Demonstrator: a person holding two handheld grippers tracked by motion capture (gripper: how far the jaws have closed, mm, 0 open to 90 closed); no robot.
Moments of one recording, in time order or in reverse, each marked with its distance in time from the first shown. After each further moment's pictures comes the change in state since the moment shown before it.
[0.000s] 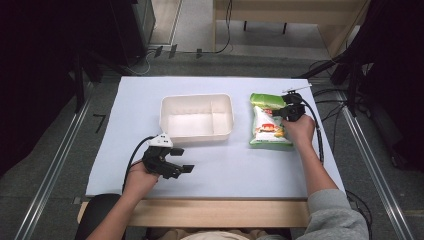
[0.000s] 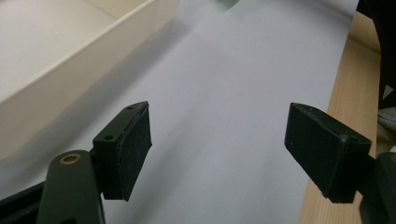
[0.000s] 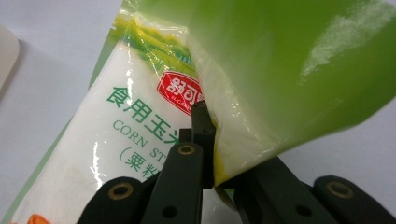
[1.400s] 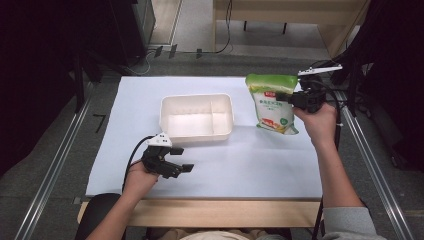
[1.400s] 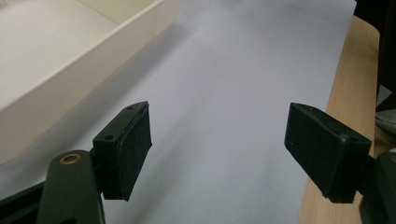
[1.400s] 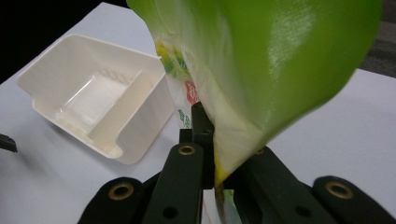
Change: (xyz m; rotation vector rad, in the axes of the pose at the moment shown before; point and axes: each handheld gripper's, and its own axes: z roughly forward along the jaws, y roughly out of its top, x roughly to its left) left arm 0.000 0.001 -0.001 -0.019 -0.006 -0.002; right arm 0.059 0.017 -0.139 -0.235 0.167 -0.172
